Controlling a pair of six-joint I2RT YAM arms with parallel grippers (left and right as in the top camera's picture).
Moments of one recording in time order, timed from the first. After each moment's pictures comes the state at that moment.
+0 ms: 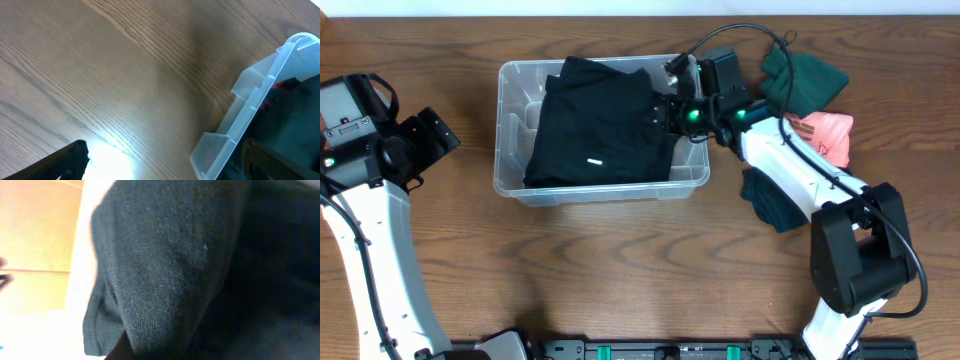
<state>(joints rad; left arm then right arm) 0.40 1.39 1.40 -1.02 -0.04 -0.28 0.41 1.92 1.38 -0.26 -0.68 0.57</state>
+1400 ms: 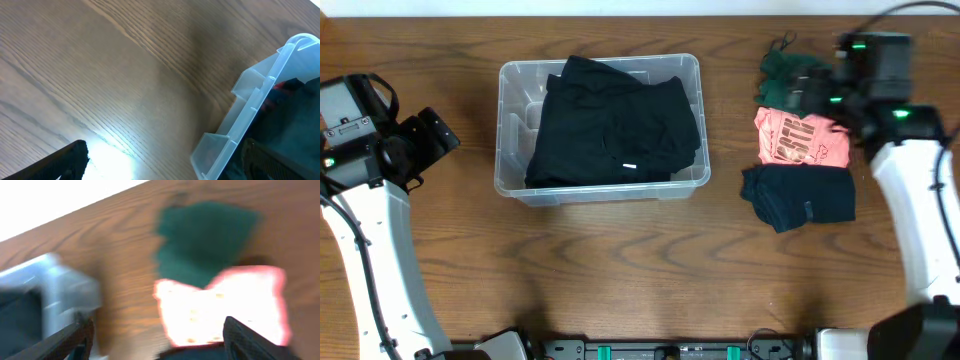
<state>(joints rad) 0.40 1.39 1.40 -1.02 -0.04 -0.28 -0.10 1.55 1.38 -0.66 -0.15 0.33</state>
